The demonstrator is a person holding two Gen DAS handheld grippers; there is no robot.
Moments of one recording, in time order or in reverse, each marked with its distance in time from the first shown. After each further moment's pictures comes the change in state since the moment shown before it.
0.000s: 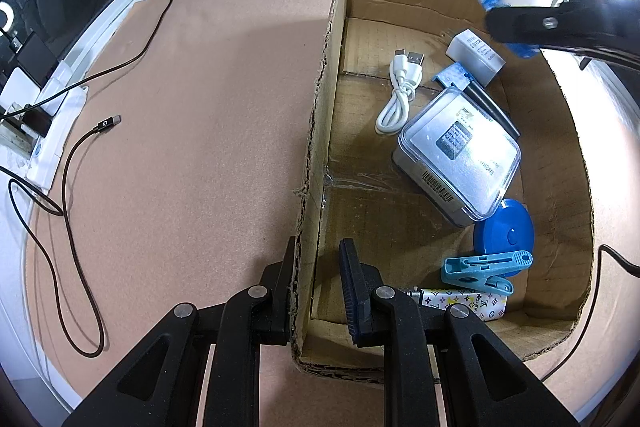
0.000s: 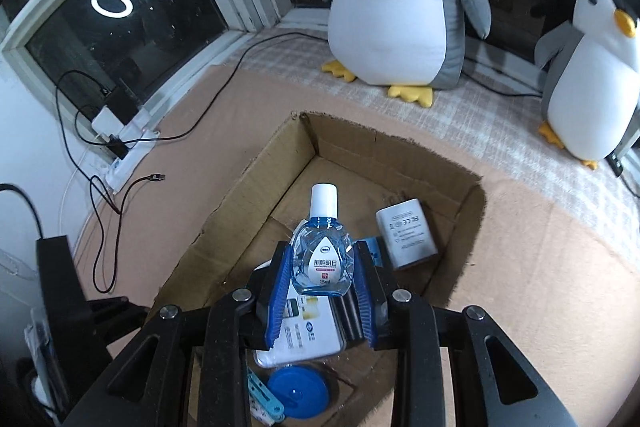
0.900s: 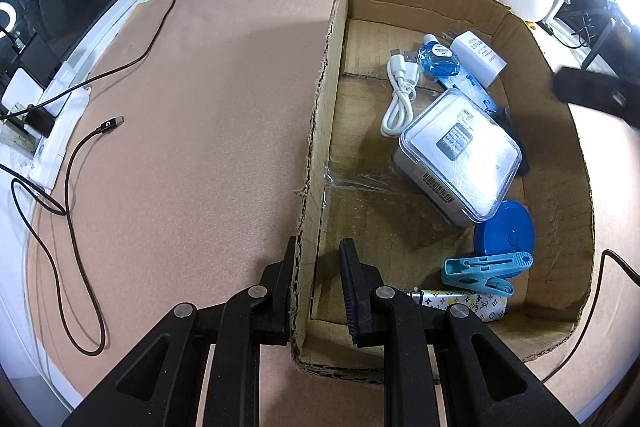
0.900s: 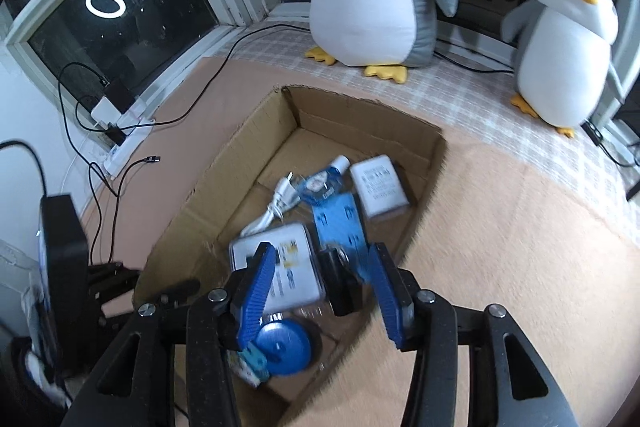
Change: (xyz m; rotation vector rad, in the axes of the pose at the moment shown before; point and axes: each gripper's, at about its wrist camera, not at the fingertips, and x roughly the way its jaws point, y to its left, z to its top) left arm -0.001 0.002 0.001 -0.001 -0.005 0.008; right arm -0.040 -0.020 -0.042 0.023 -0.011 -0.028
